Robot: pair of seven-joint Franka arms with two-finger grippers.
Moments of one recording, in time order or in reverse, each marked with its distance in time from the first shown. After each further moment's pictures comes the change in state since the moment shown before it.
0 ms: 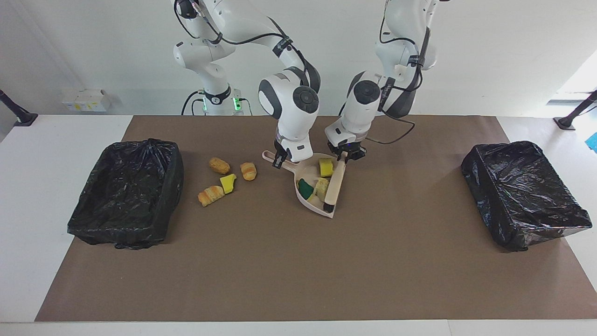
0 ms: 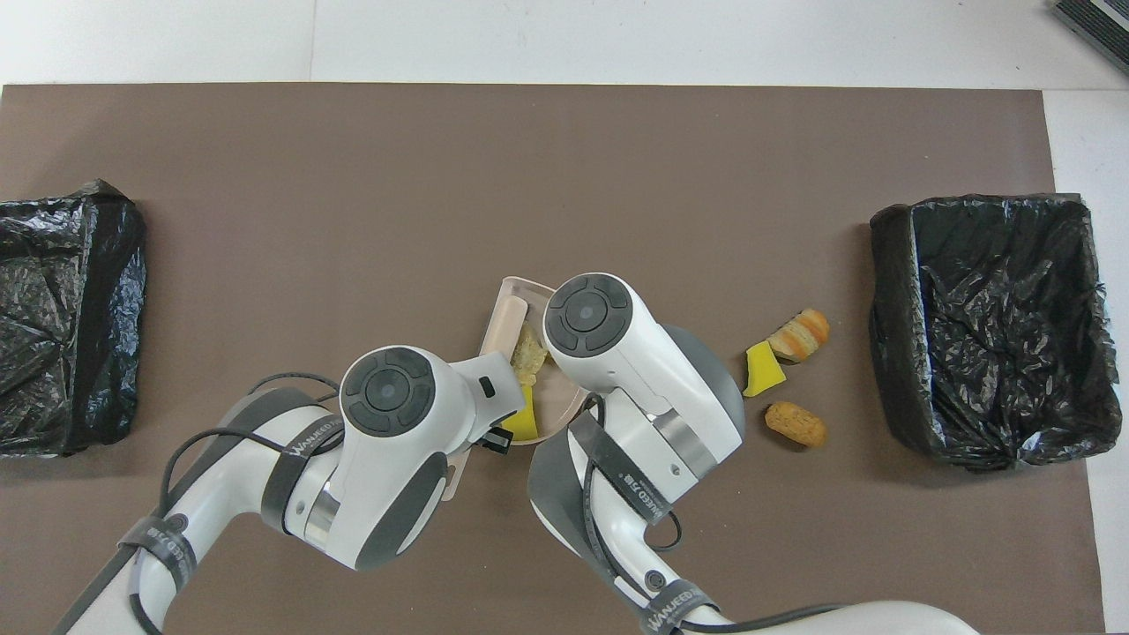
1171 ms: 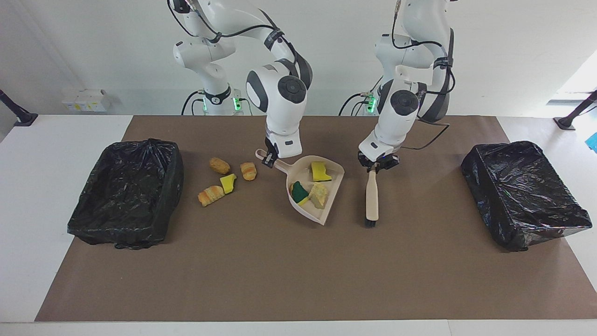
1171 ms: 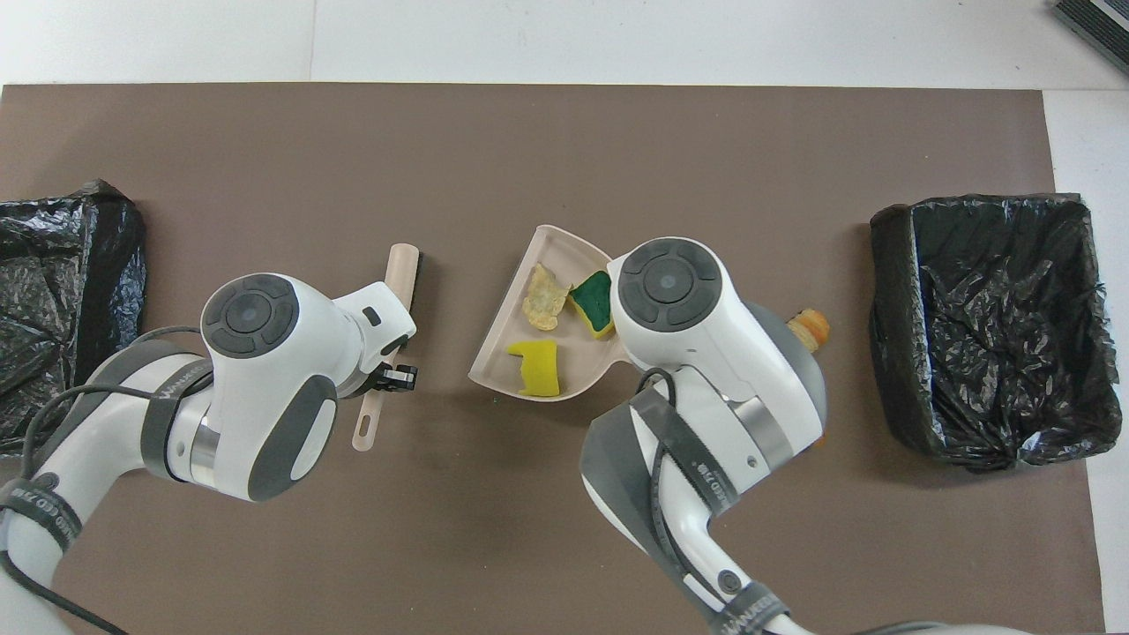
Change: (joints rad) left arm 0.220 0.010 0.038 0.046 0.076 -0.040 -0.002; right arm -0.095 -0.099 -0.002 0.003 0.002 0.009 0.035
